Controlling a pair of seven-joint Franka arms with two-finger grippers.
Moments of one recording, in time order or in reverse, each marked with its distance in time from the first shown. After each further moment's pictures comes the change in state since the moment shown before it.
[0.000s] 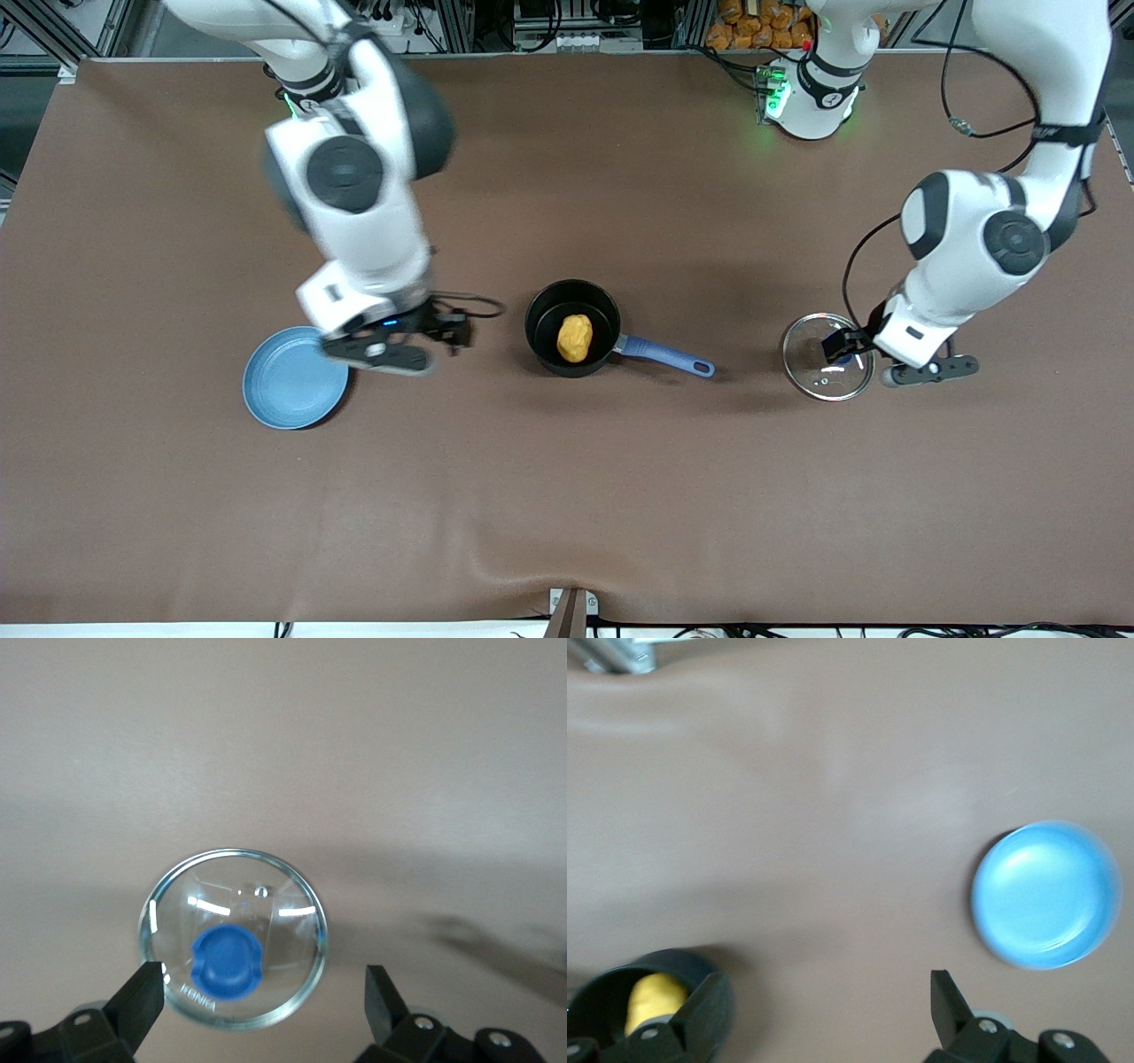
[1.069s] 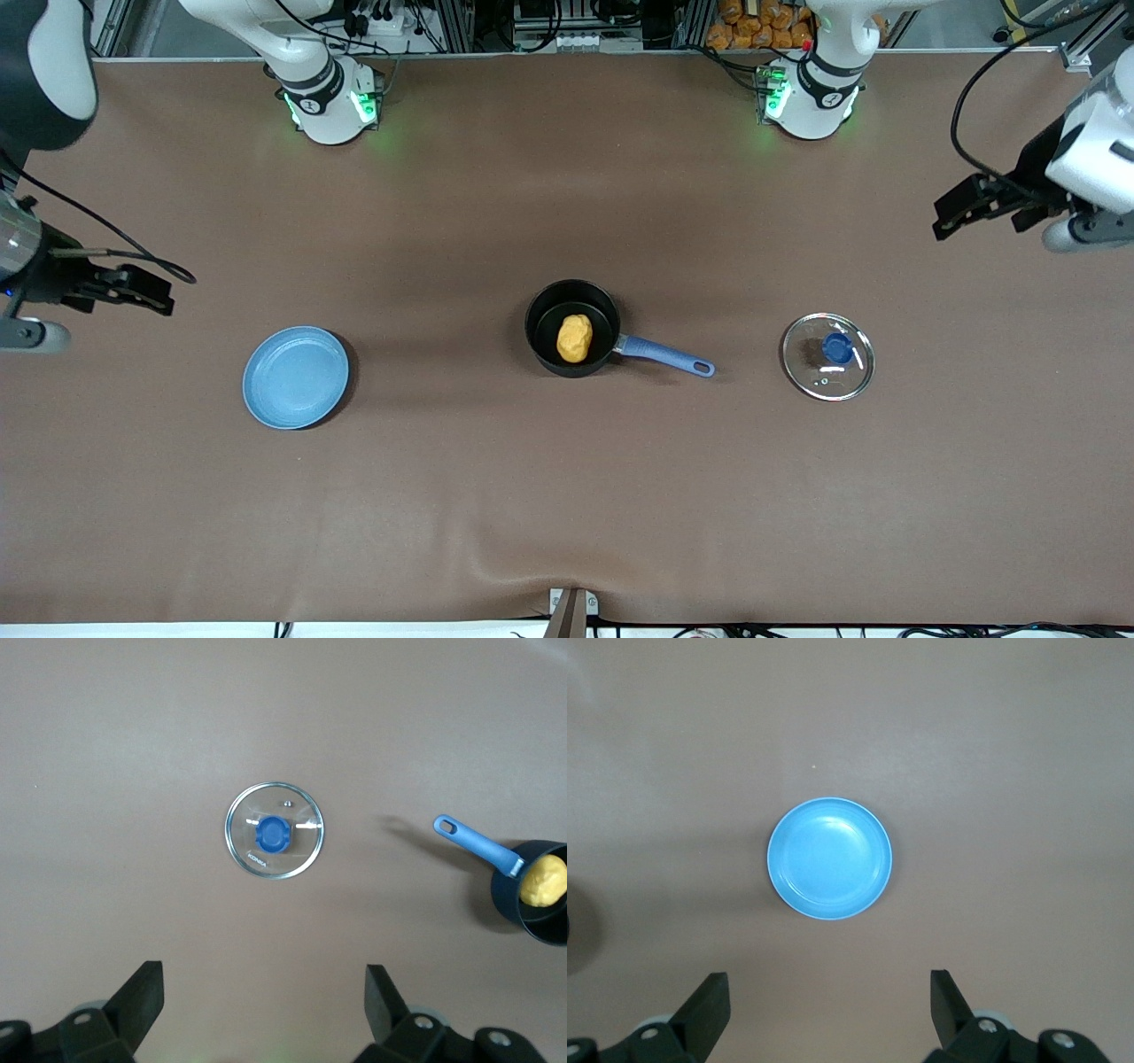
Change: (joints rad) left arm -0.001 -0.238 -0.005 0.462 -0.006 -0.776 0.034; right arm -0.244 -0.254 -0.233 -0.079 0.180 -0.246 -0.560
